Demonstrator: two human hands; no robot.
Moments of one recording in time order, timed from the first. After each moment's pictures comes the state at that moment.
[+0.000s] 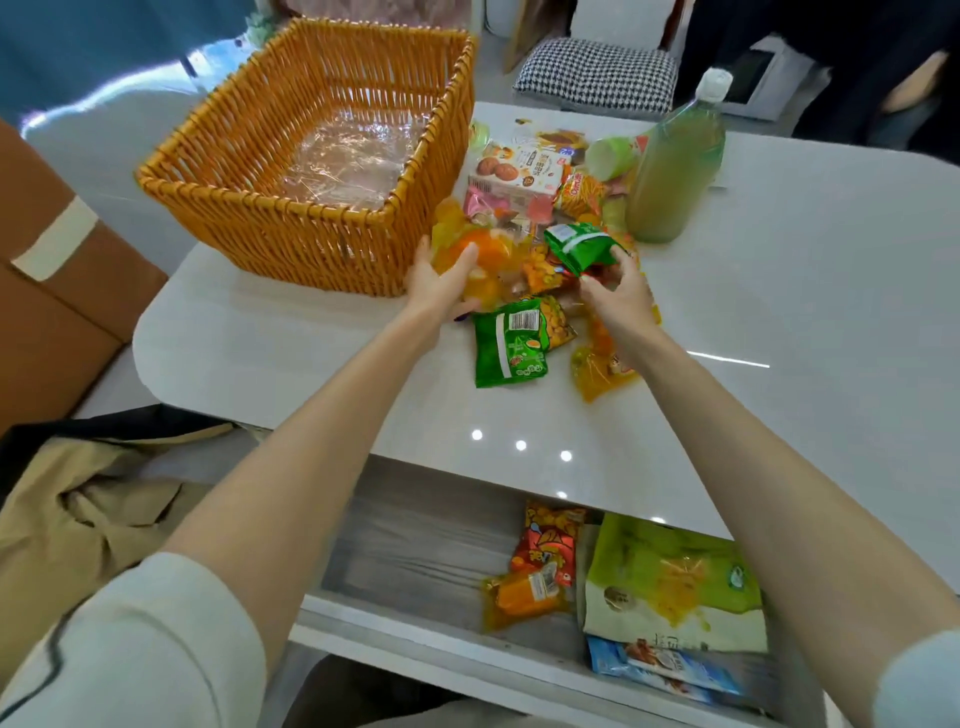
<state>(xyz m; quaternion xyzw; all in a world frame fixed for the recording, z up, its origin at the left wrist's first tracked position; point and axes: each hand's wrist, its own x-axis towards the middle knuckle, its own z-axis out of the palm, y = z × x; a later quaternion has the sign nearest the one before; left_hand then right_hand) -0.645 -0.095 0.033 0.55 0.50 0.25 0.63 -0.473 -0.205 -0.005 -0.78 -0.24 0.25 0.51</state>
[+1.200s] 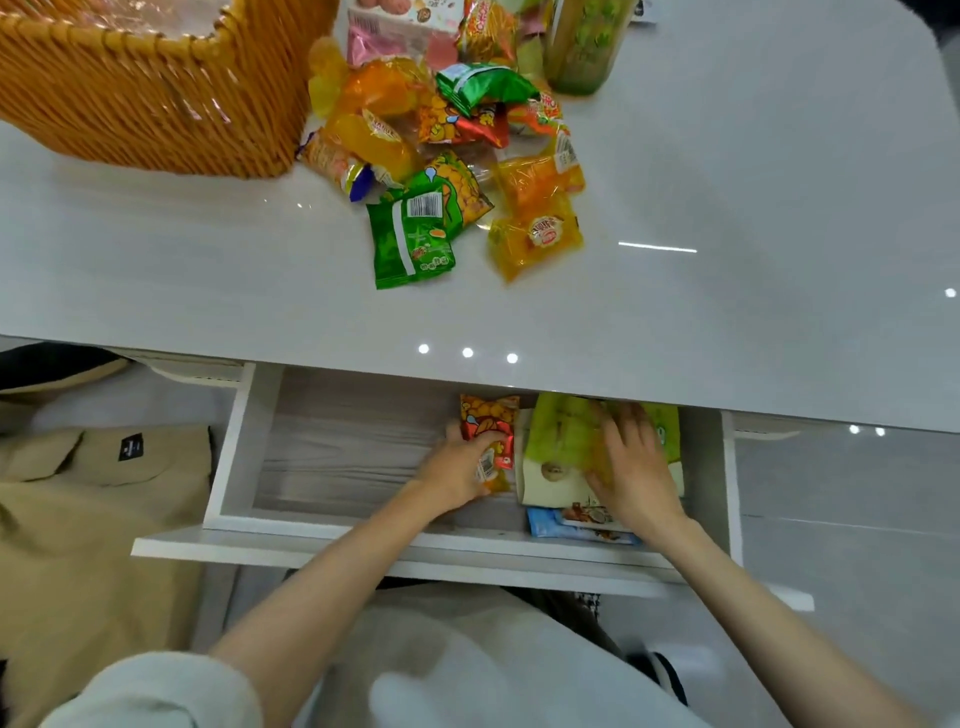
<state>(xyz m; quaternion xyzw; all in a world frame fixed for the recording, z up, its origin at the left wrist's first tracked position) -0.726 -0.309 -0.153 0.85 0.27 -0.26 0.36 -0.566 -0.491 -0.126 -0.88 -0.43 0.17 0.02</state>
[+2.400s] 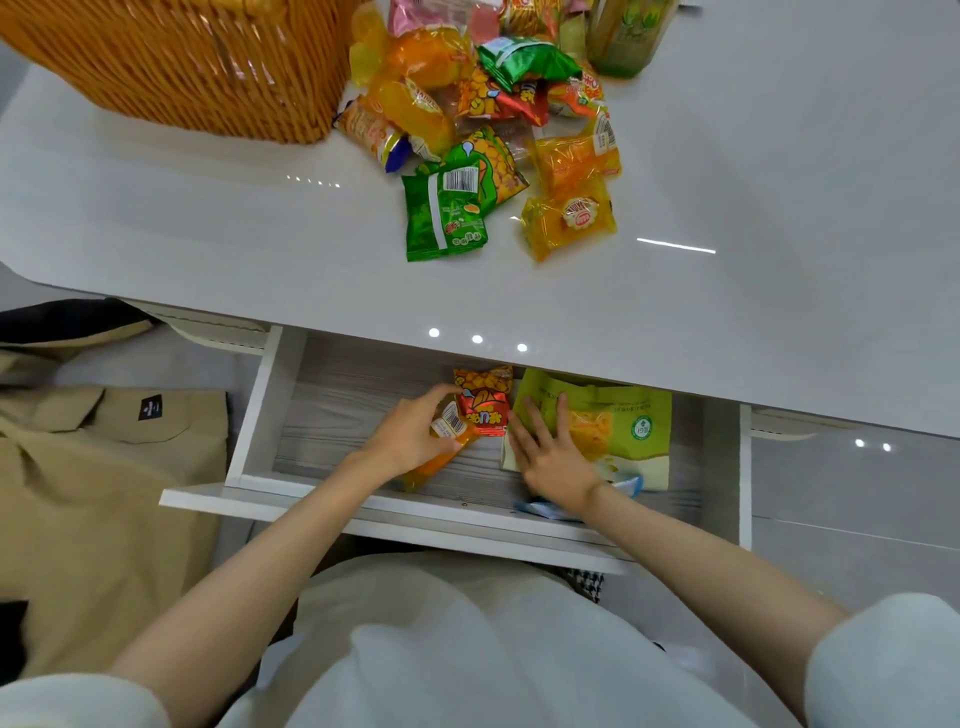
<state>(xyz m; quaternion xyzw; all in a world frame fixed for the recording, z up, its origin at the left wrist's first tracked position) -0.767 -0.273 -0.123 0.81 0.33 -0.14 0.47 -0.612 -0.444 -0.166 -0.63 -0.69 0.10 -0.35</state>
